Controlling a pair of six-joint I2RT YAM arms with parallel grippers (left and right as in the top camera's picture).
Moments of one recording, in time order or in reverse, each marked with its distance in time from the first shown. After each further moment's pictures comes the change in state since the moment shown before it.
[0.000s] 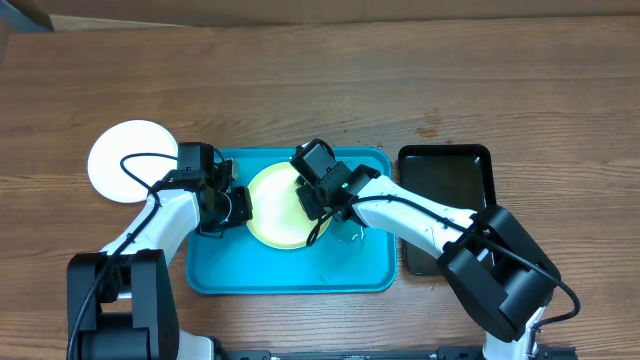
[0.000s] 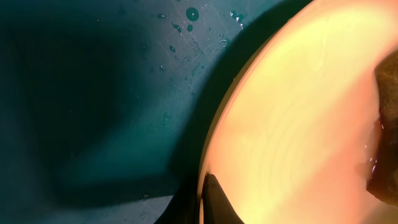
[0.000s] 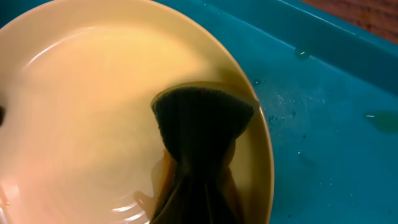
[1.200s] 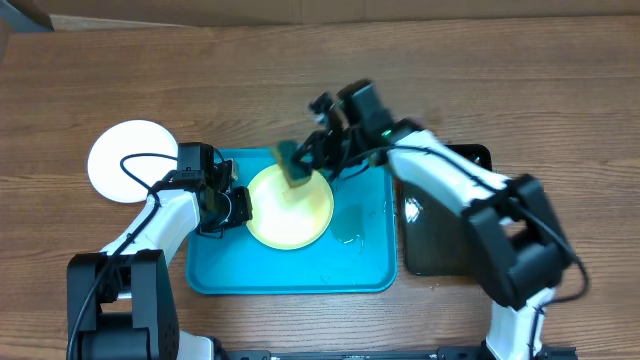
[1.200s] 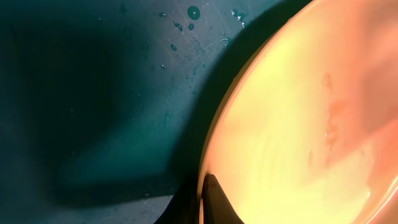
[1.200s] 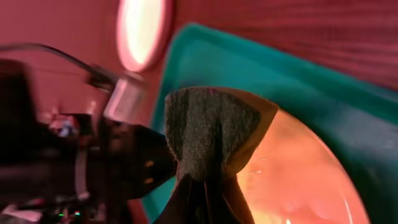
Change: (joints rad) left arm 0.000 0.000 -0.002 0.000 0.000 0.000; right arm -0.279 0.040 0.134 0.132 -0.831 0.161
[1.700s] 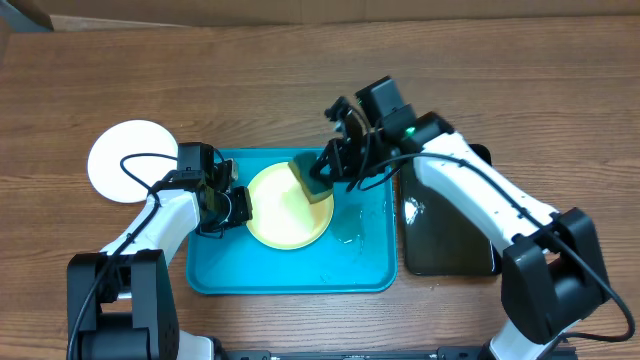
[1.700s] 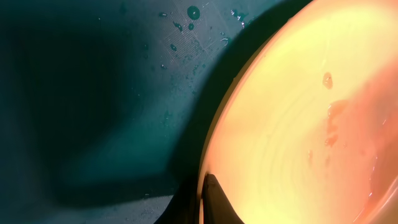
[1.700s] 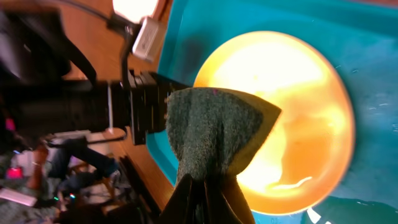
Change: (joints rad) left arm 0.000 0.000 0.000 0.000 0.000 0.000; right arm 0.024 -0.167 -0.023 -0.303 0.070 -0.098
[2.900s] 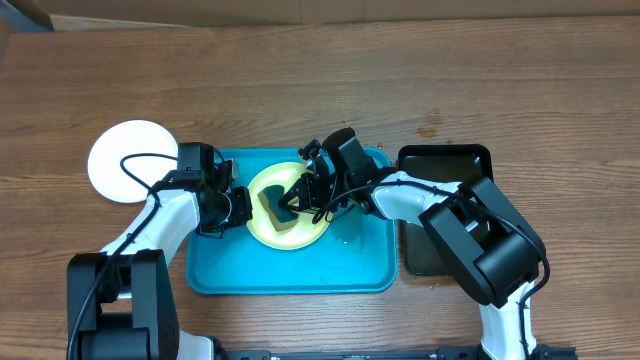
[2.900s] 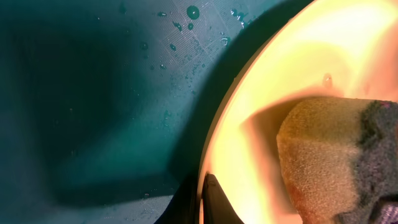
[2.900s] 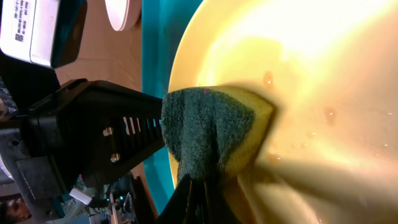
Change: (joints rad) left arm 0.000 0.000 0.000 0.000 0.000 0.000; right arm 0.103 0.264 -0.253 0.746 -0.097 0.386
